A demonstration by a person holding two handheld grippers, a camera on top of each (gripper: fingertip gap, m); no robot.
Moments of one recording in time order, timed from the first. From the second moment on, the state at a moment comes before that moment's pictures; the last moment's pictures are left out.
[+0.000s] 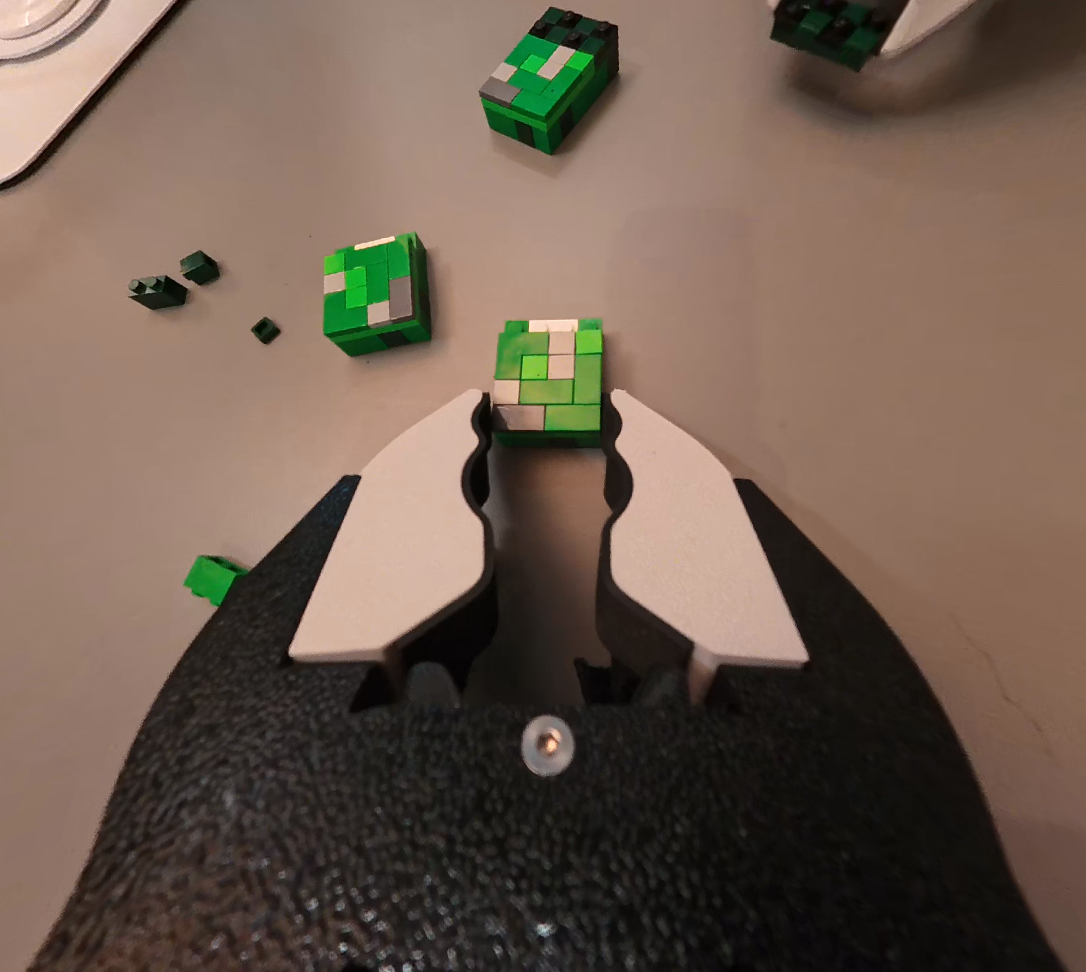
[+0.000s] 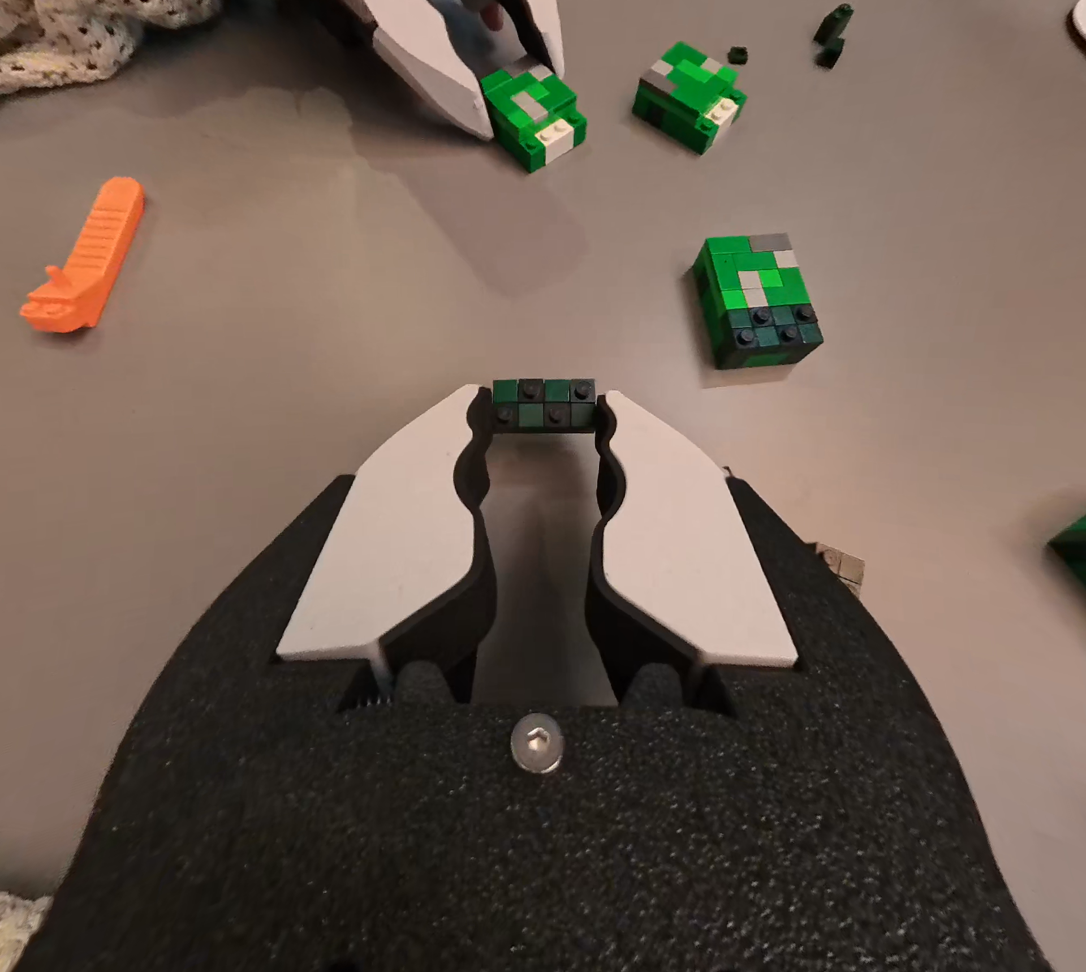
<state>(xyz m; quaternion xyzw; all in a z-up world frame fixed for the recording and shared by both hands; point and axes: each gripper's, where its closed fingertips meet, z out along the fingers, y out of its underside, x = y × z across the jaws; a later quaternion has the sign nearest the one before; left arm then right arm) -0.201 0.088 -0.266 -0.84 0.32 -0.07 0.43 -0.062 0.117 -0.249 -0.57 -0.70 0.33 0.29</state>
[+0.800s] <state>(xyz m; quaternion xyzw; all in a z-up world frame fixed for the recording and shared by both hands) -0.114 0.080 -0.256 -0.78 0.46 -0.14 0.40 -0.066 0.105 -0.255 -0.56 -0.70 0.35 0.27</state>
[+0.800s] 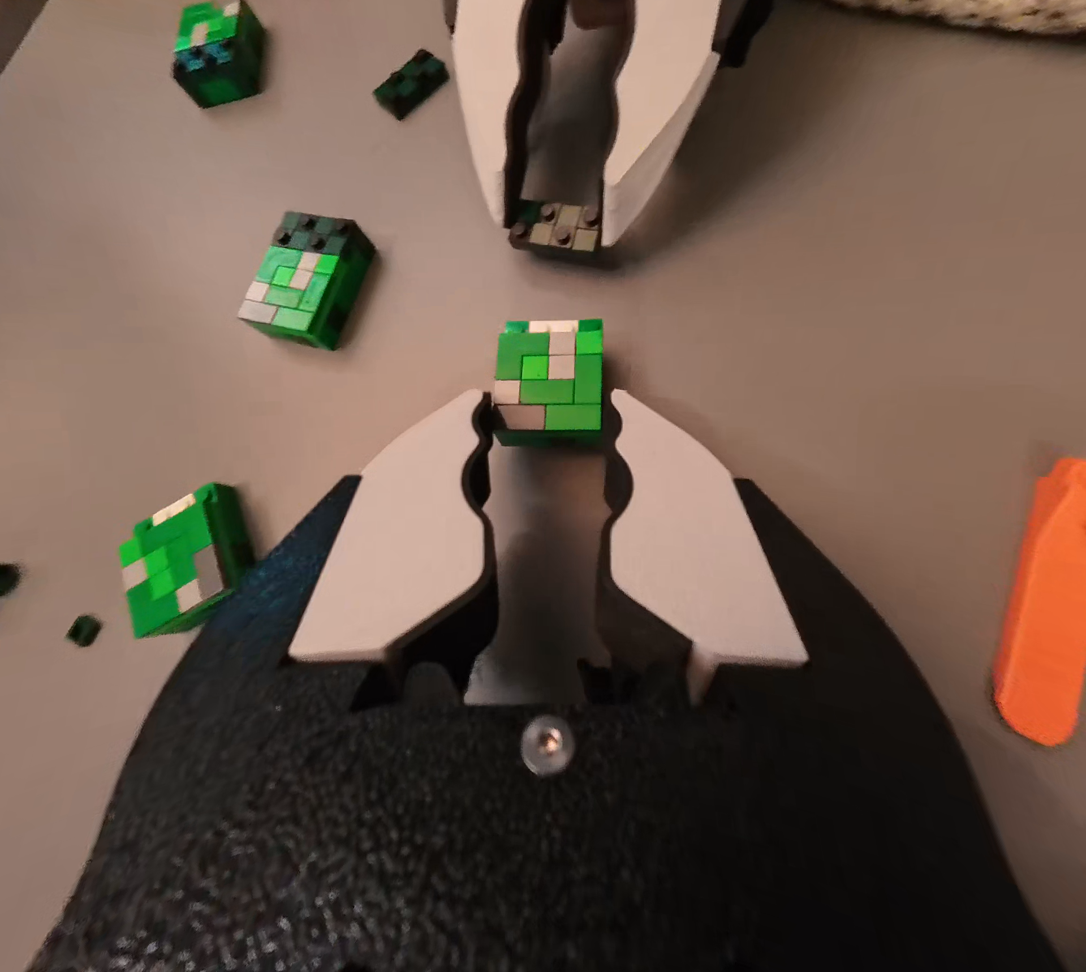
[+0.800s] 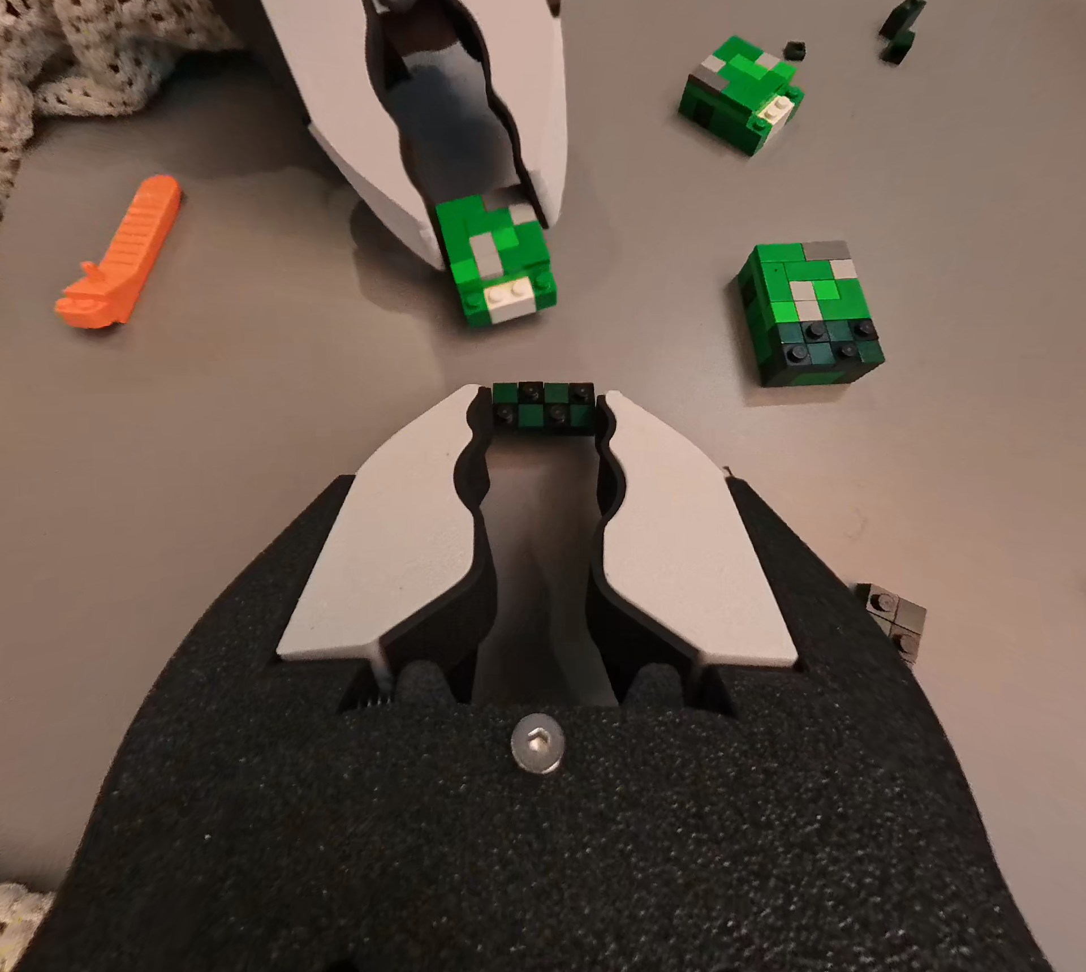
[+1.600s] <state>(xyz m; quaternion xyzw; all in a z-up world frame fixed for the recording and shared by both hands) -0.111 0.072 -0.266 -0.77 0.47 -0.17 0.39 -0.091 0.079 -0.249 -0.51 -0.73 0.38 0.26</state>
